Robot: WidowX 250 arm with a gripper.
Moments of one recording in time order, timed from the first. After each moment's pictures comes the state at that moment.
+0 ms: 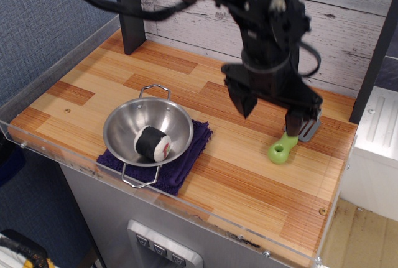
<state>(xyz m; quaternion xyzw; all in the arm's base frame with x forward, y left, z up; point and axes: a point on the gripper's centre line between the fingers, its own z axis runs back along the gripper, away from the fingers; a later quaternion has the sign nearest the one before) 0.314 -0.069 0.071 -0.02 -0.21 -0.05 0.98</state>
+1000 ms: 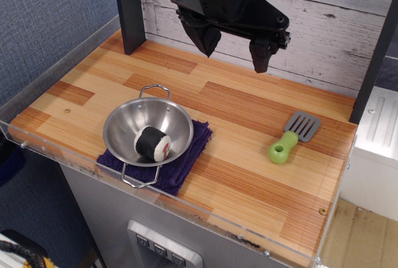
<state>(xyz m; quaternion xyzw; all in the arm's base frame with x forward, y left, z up) 0.293 -0.033 0.150 -0.01 -0.27 -0.02 0.96</state>
